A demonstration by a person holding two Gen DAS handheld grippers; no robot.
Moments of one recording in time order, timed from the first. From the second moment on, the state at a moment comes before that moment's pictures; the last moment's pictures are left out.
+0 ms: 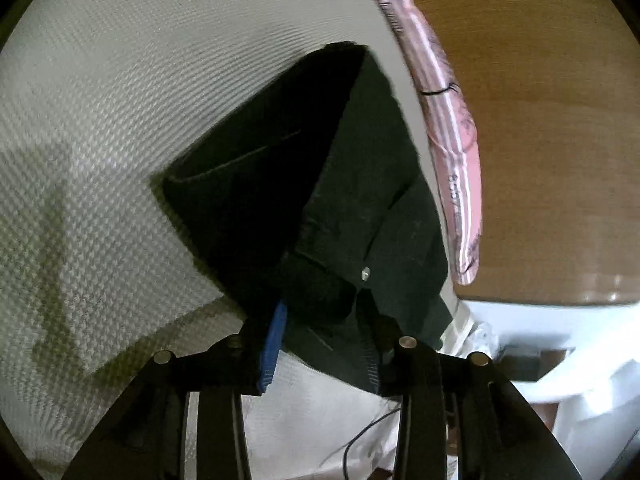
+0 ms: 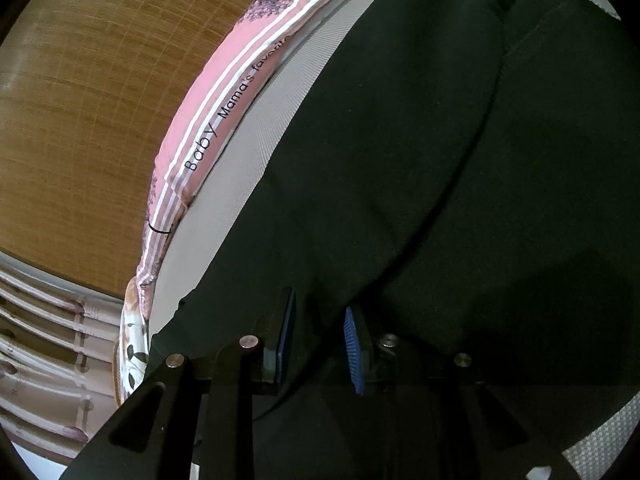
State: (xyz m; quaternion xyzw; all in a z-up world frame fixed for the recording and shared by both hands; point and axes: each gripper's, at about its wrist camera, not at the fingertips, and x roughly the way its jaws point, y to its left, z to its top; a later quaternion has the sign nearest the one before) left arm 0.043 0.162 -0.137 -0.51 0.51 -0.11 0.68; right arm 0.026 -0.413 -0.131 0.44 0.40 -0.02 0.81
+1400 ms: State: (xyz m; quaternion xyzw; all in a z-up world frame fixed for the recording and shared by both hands) left arm 0.059 0.159 -0.074 -0.12 0.57 -0.12 0.80; right arm -0.047 -0.401 -0.130 0.44 0.42 -0.02 0.79
